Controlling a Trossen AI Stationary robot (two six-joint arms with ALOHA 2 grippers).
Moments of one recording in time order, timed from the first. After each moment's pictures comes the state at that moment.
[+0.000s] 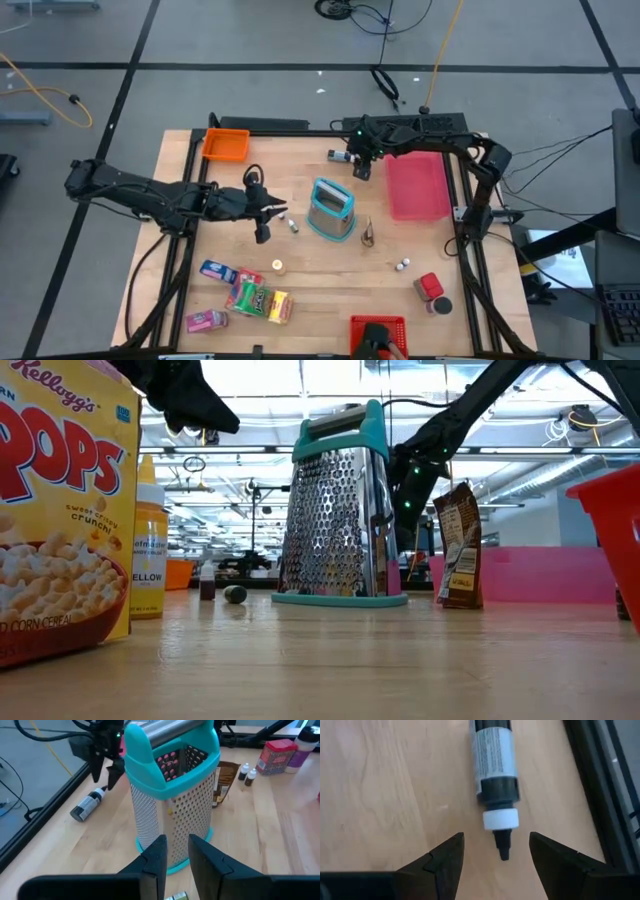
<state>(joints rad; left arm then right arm) -0.15 1.06 0.76 -0.20 -0.37 -0.16 -0.62 1.84 1.18 -0.36 -0.03 -0.36</state>
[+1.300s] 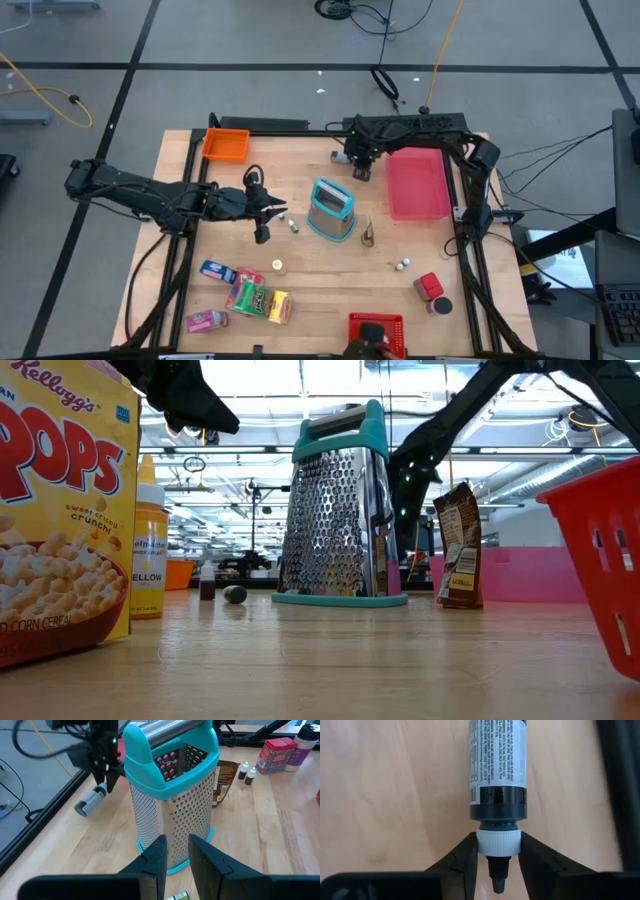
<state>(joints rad) -0.15 1.06 0.76 -0.21 -0.37 -0.15 -0.61 1.92 1.27 -0.48 -0.05 -0.40</state>
